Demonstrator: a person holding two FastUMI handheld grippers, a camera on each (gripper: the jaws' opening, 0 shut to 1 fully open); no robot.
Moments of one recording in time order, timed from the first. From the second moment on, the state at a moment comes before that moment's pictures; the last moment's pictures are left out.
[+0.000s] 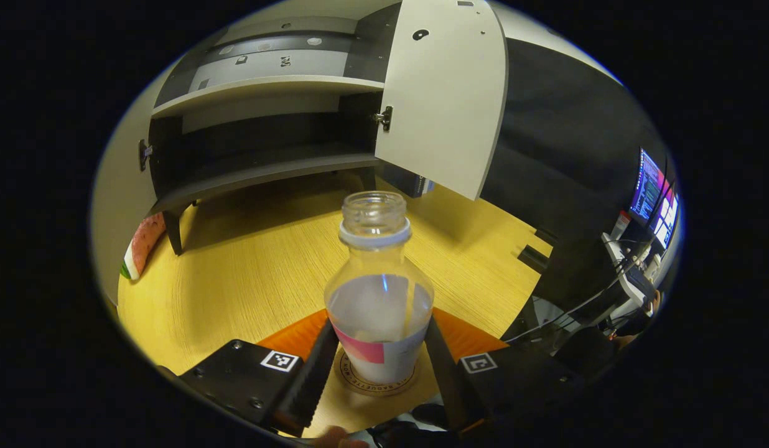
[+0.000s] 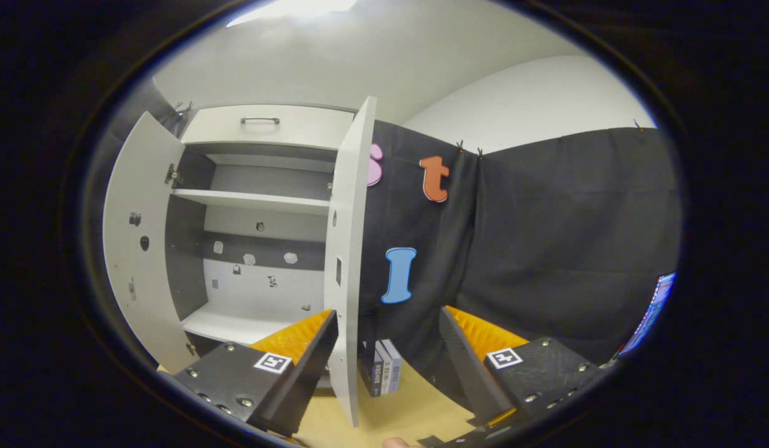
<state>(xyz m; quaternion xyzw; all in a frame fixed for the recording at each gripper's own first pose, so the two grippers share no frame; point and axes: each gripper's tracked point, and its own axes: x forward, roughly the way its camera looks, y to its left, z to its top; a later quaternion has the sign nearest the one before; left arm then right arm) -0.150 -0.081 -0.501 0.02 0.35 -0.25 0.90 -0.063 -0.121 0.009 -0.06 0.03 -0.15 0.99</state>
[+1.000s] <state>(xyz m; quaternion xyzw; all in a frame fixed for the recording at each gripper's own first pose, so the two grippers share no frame) -0.121 -0.103 -0.366 0.01 0.24 -0.26 0.94 -0.054 -0.116 -0.007 -0.04 0.03 -0.12 0.99</state>
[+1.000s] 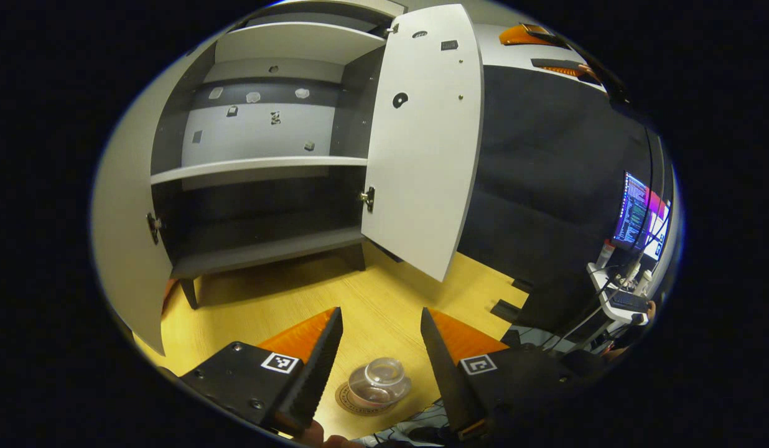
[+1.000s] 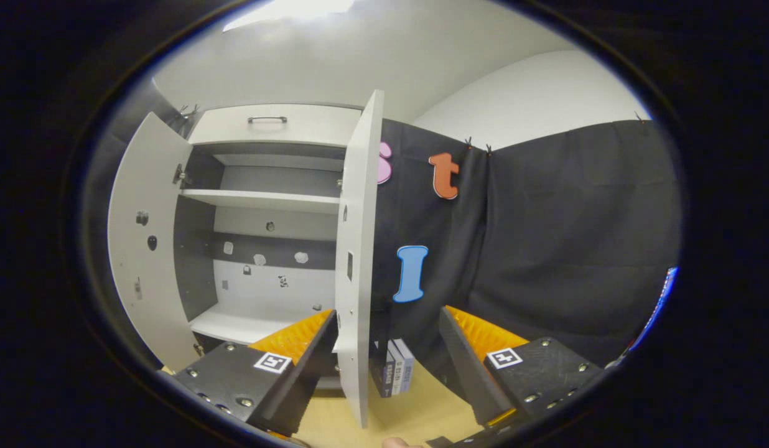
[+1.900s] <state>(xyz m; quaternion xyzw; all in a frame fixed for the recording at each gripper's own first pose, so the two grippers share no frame) -0.067 0.001 -0.090 -0.04 0.08 -0.05 0.99 0.000 -0.165 -0.039 -0.06 0.03 -0.13 0.99</state>
